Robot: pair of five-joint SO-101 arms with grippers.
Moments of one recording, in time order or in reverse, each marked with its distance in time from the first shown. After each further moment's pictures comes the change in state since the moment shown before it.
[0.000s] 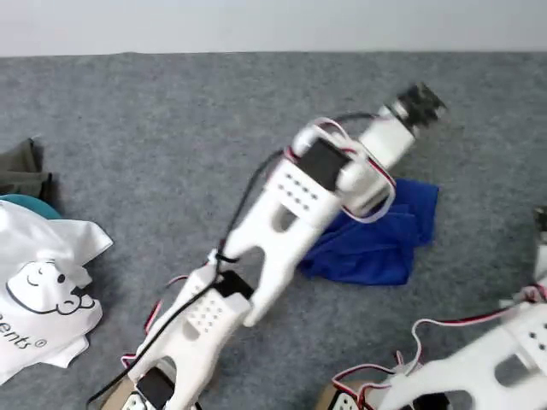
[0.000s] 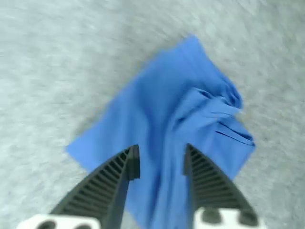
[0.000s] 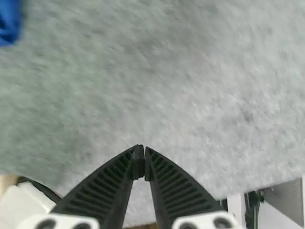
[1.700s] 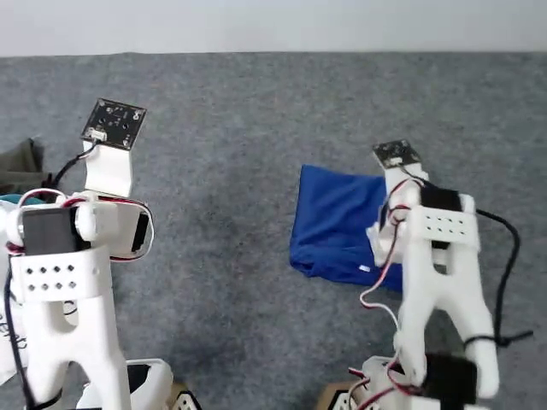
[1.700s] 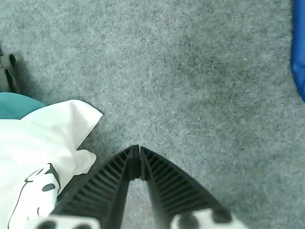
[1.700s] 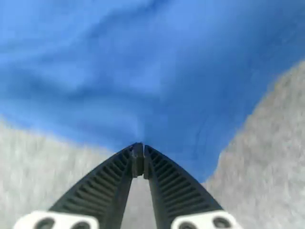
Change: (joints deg) left arm -47.2 -77.9 86.4 0.4 -6.2; right arm -49.0 25.1 0.9 -9.9 -29.4
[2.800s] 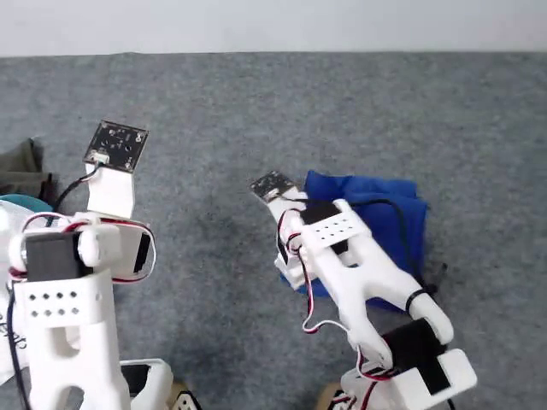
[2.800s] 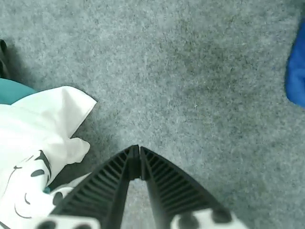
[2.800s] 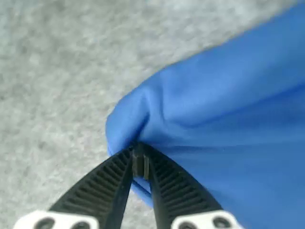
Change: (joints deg) left arm 0.0 -8.0 9.0 0.0 0.0; right arm -32.8 13.5 3.1 -12.6 -9.7
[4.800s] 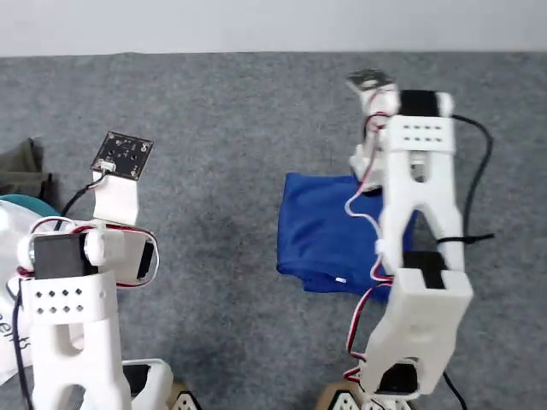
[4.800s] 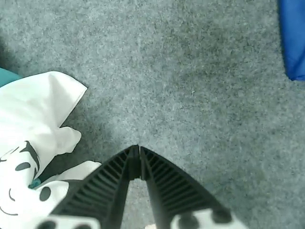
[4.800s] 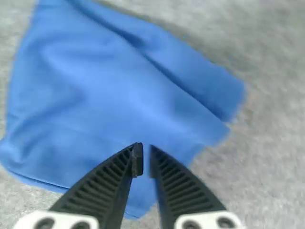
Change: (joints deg) left arm 0.0 -0.4 4.0 0.0 0.0; right arm 28.6 29.5 -68.1 35.4 6.9
